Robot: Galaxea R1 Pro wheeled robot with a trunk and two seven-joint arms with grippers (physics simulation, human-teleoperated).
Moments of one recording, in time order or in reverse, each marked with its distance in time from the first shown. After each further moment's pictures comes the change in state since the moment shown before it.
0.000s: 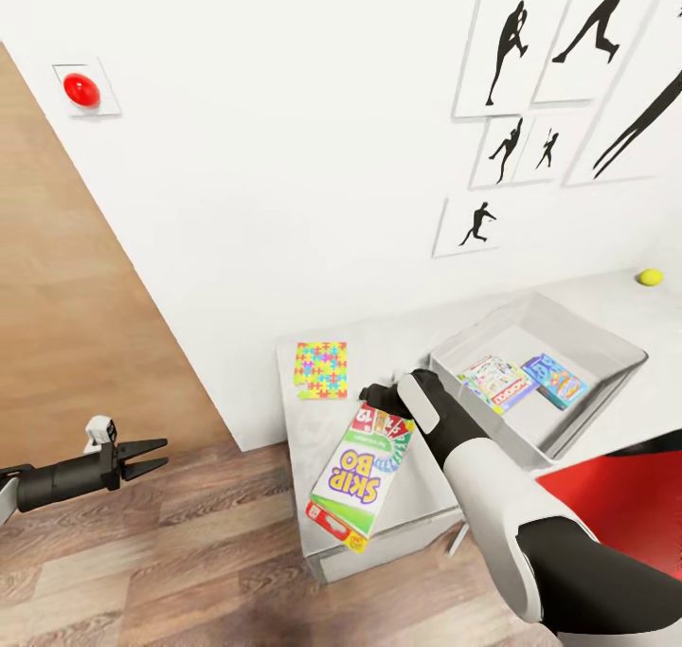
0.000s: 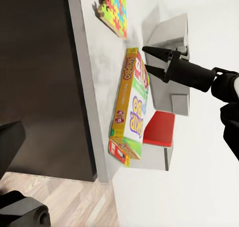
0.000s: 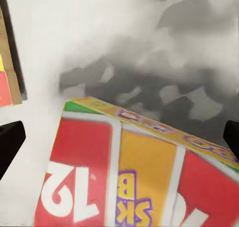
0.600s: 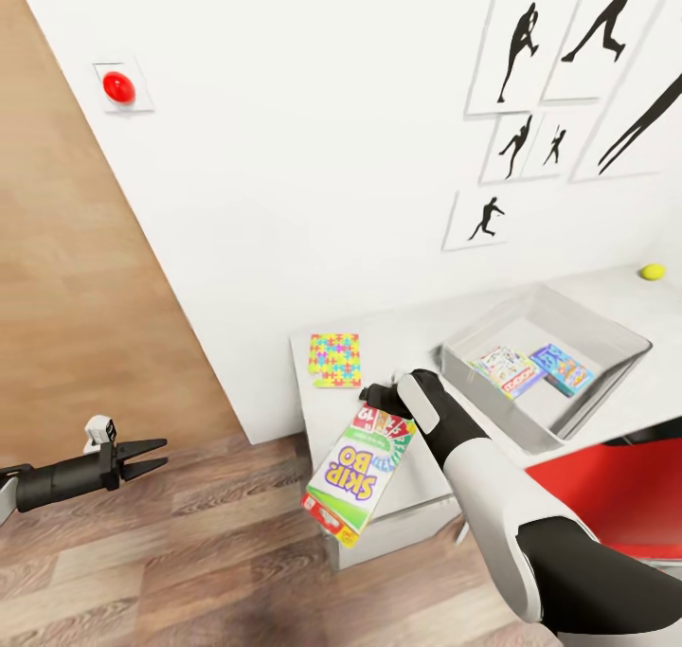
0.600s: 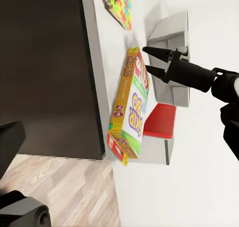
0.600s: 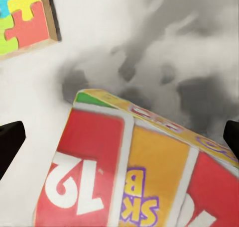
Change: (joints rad) left arm 0.000 0.002 0.001 0.000 0.000 0.001 0.000; right arm 0.000 0.000 0.001 0.000 0.000 0.000 0.000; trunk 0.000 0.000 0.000
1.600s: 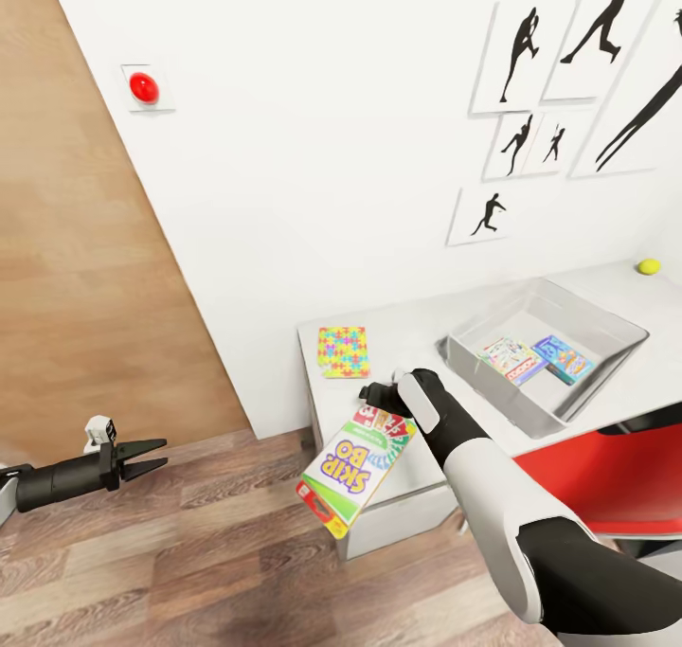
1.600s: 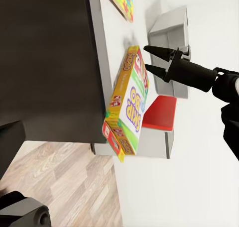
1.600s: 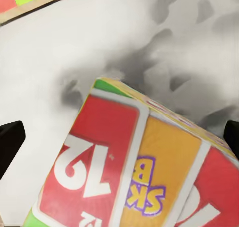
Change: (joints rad) left arm 0.000 0.000 0.000 0.001 0.000 -0.001 0.000; right arm 0.001 0.000 -0.001 -0.009 -0.001 0.000 0.003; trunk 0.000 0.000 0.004
